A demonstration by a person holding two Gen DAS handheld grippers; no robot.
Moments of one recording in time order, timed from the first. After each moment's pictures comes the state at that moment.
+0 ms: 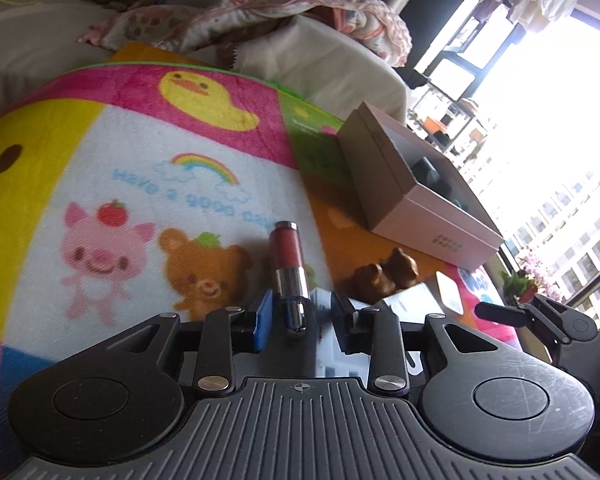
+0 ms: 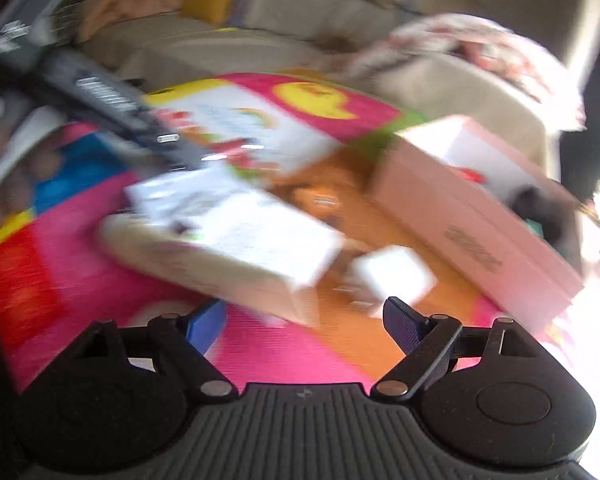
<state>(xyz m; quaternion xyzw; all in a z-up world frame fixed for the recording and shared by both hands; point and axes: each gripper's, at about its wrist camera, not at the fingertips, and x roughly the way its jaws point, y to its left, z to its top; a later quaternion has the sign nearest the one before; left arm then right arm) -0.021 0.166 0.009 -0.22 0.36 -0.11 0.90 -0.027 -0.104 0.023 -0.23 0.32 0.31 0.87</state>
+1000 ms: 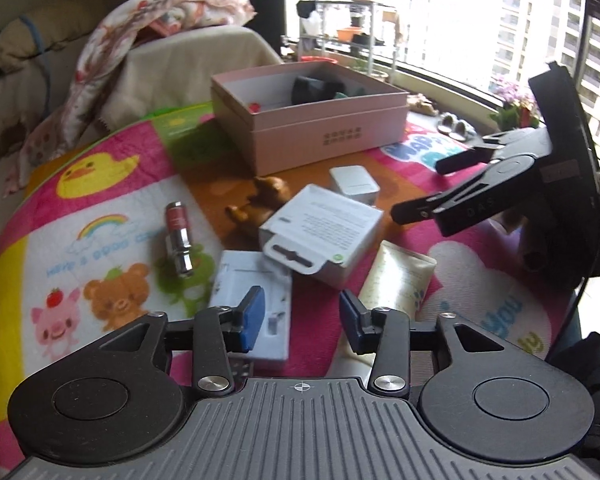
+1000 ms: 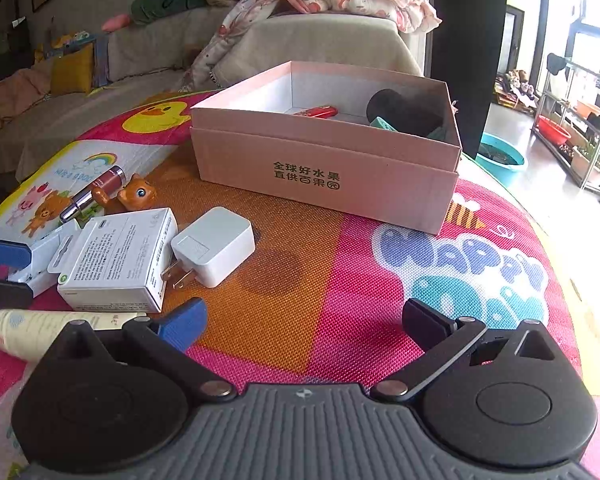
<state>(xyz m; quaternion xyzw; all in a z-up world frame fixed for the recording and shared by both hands) -0.072 0.064 0.034 0.08 0.36 -0.19 0.91 0.013 -0.175 0.003 -0.07 0.36 0.21 0.91</state>
